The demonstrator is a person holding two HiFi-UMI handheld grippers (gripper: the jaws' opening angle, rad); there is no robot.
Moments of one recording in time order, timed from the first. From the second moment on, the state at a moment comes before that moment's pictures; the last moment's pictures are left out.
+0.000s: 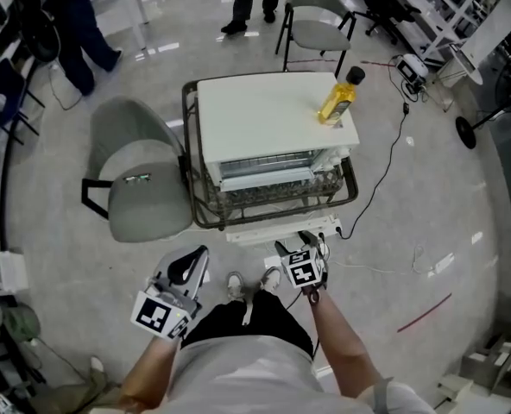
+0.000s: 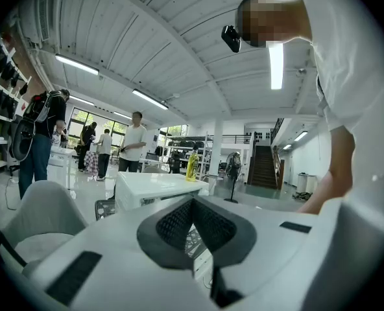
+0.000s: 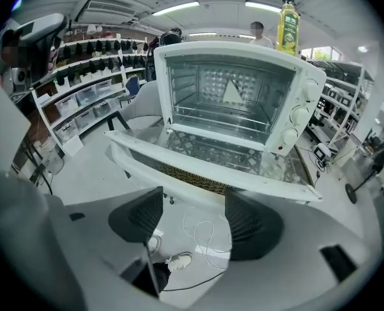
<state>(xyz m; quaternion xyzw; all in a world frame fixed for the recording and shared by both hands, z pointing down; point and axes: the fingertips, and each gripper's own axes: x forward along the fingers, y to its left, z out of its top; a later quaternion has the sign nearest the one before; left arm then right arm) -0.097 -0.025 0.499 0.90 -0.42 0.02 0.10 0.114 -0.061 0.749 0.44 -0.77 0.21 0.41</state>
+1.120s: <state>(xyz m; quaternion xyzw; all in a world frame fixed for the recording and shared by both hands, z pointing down) -0.102 -0.020 0.538 0.89 -0.42 0.04 0.15 0.123 -0.066 0.788 0.54 -0.71 0.31 0.33</state>
